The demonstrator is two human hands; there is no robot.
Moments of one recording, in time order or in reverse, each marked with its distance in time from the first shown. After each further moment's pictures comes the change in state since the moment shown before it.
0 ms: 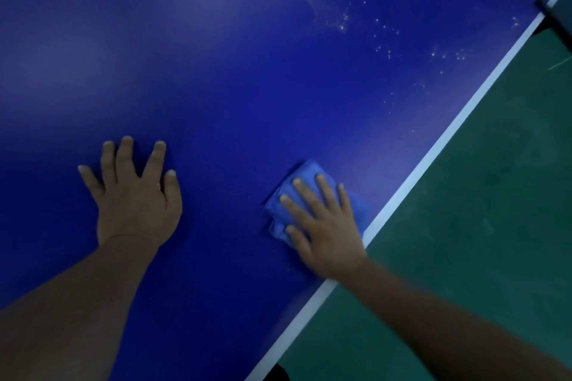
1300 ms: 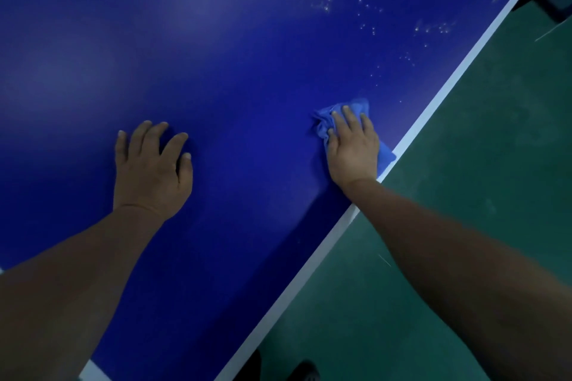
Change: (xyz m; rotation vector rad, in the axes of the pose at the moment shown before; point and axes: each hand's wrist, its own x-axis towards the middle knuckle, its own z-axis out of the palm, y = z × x) left_hand -0.008 -0.003 0.004 -0.018 0.147 0.346; right_hand 0.053 0.055 -0.016 0.037 0.147 0.553
